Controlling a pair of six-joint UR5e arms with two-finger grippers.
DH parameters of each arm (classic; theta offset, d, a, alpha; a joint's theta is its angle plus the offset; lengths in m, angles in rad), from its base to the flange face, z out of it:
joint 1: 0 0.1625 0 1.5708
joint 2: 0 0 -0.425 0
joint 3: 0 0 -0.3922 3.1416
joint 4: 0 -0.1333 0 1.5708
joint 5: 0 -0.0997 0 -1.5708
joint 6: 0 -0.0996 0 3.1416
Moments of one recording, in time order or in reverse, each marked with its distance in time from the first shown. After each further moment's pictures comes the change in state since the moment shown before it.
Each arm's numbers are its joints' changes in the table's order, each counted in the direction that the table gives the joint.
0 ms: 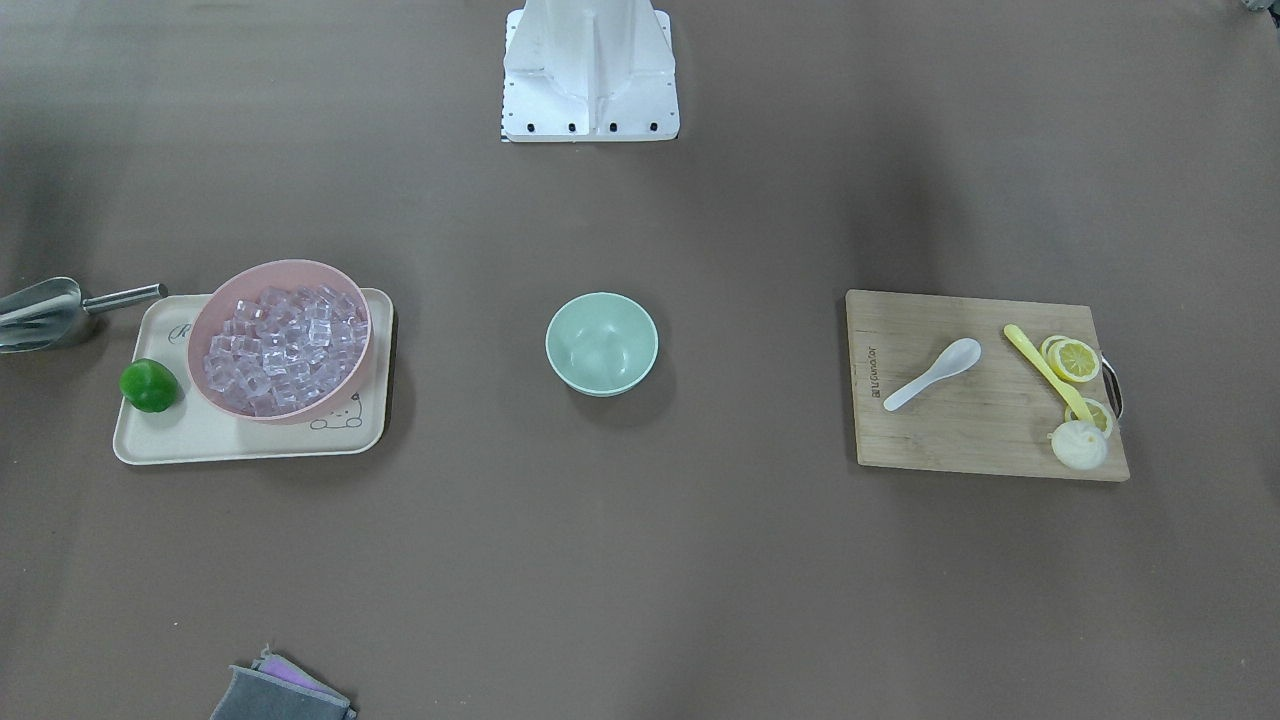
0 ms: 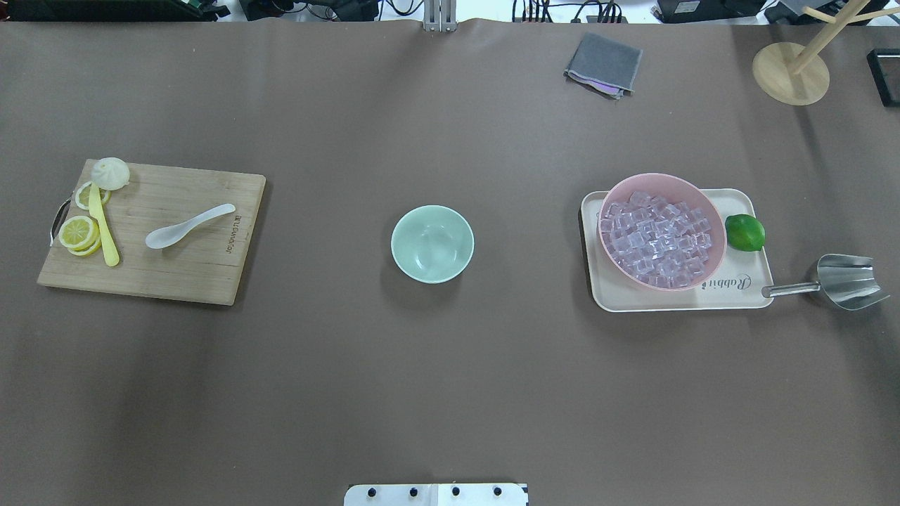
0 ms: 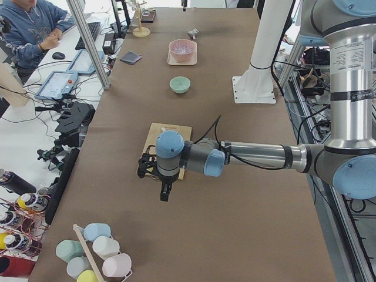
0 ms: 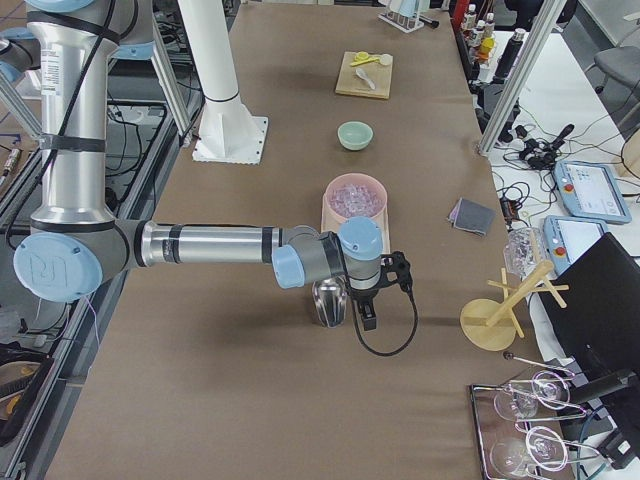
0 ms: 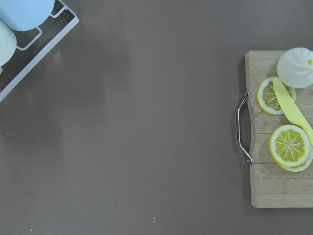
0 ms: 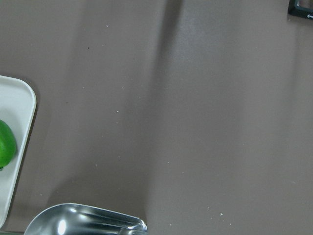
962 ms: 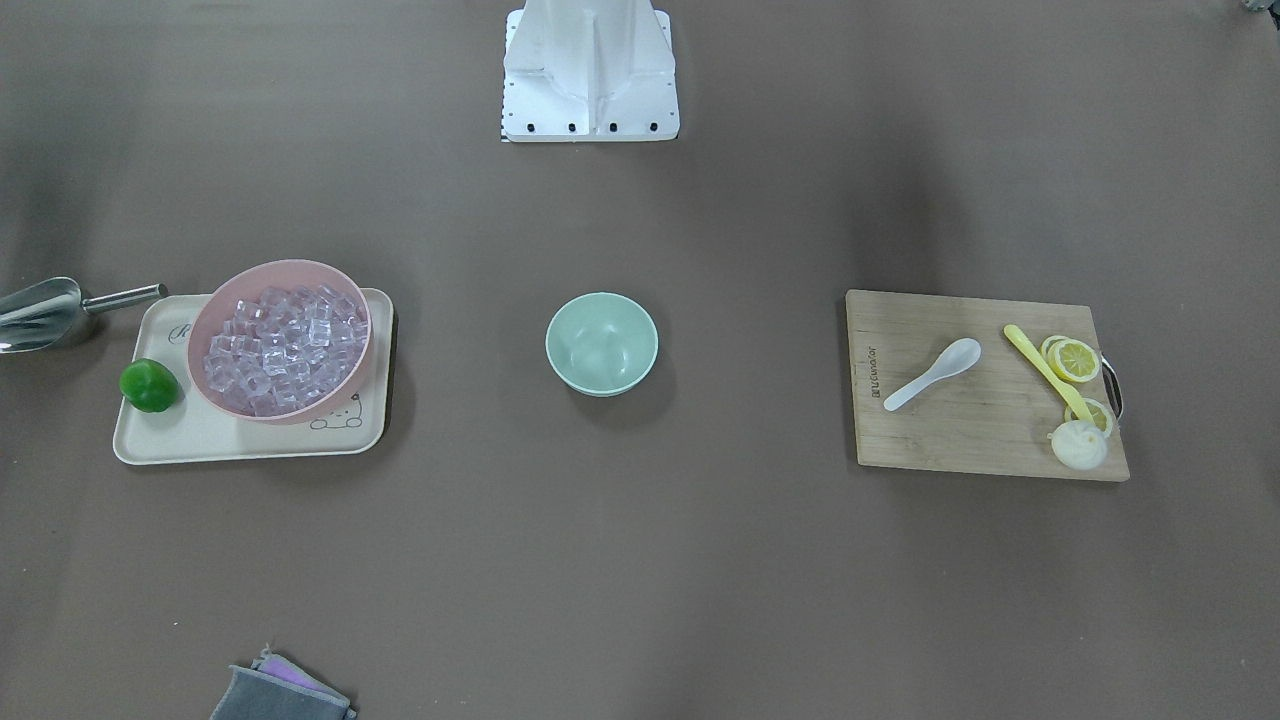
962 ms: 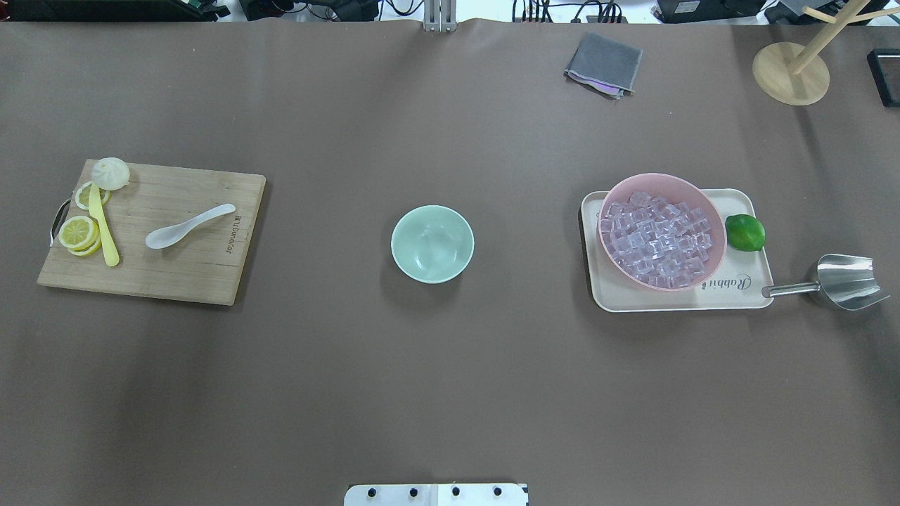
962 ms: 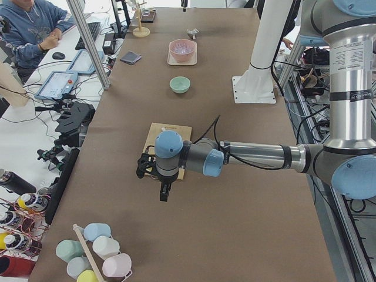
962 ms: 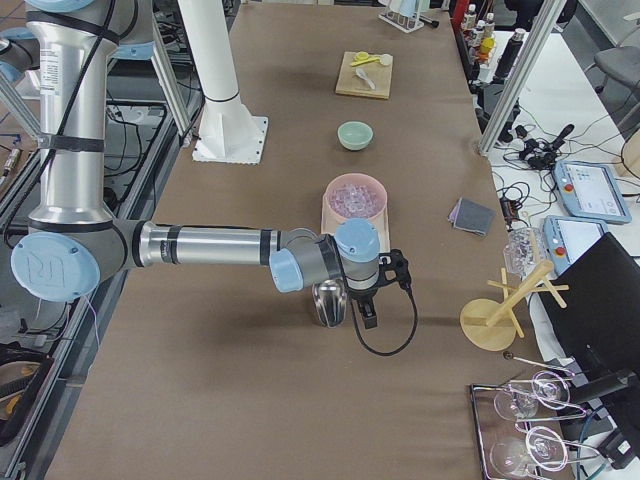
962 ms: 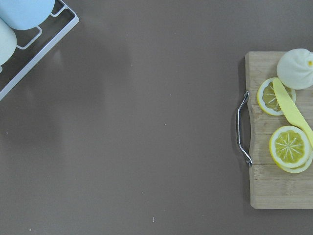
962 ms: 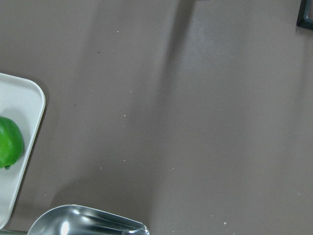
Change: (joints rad) left arm 0.001 -0.008 0.006 0.000 -0.006 0.003; right arm 0.000 -0.007 -0.008 -0.056 -0.025 0.003
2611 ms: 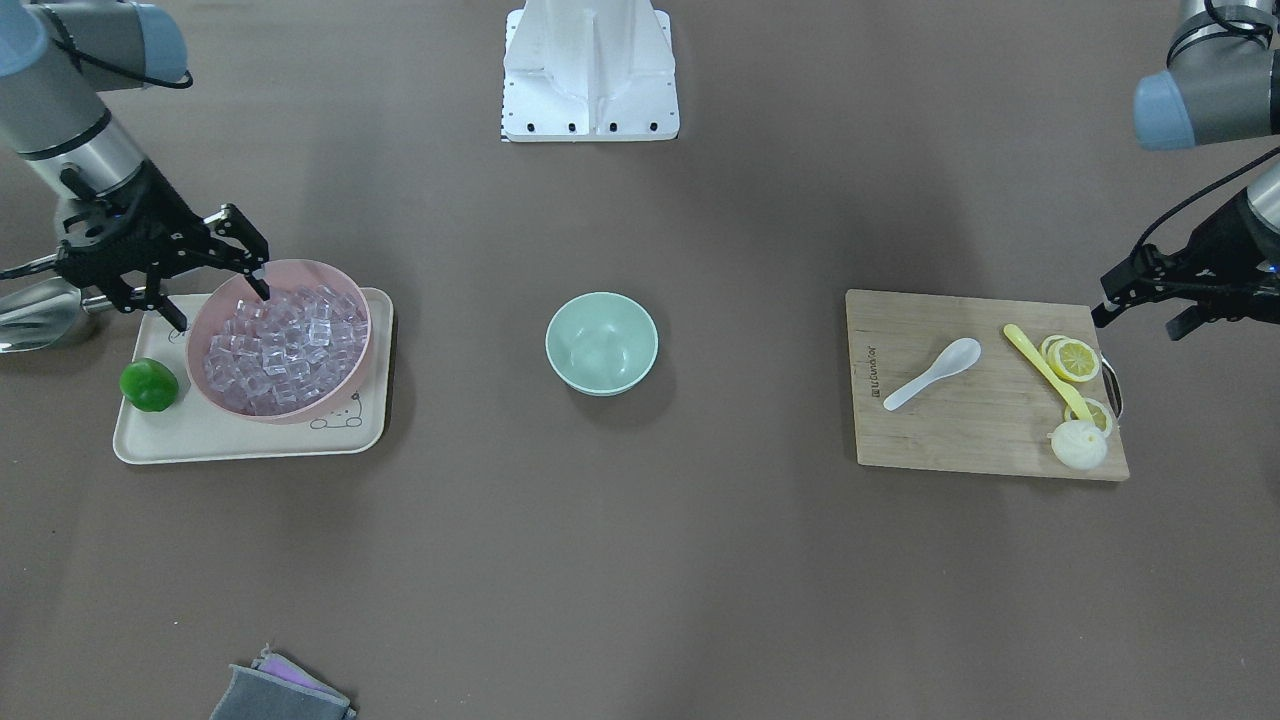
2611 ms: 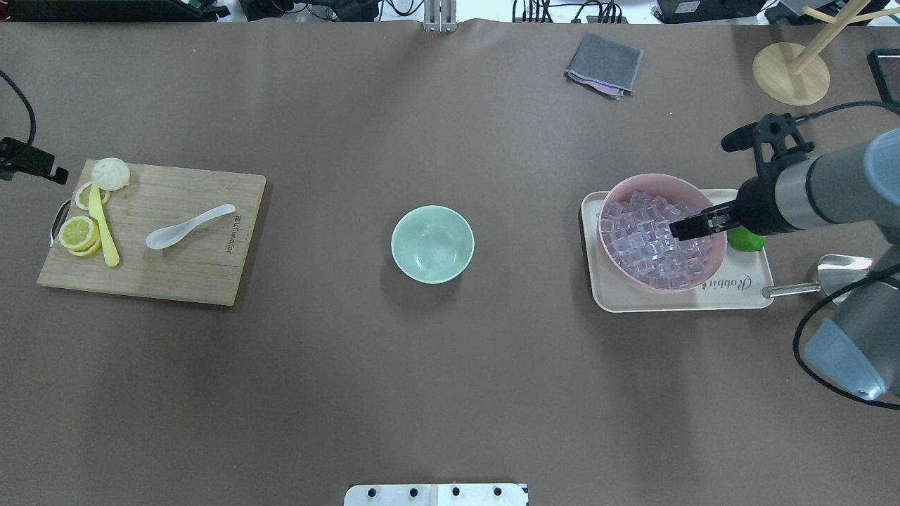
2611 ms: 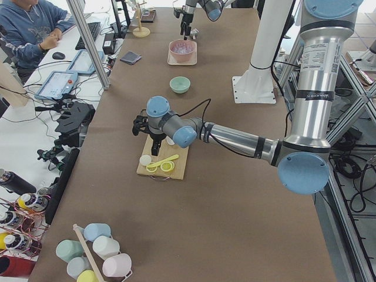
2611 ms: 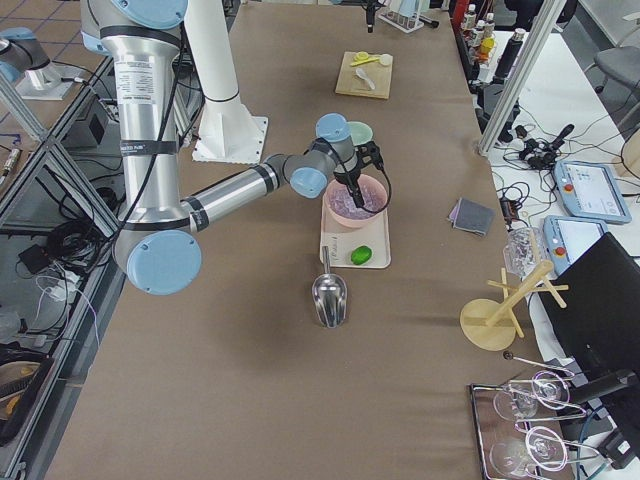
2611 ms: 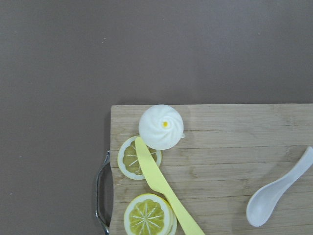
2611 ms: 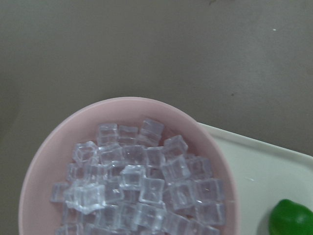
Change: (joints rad) left arm 0.334 -0.201 0.016 0.226 -0.049 0.489; right arm -0.657 0.155 0.307 -0.130 0.414 -0.690
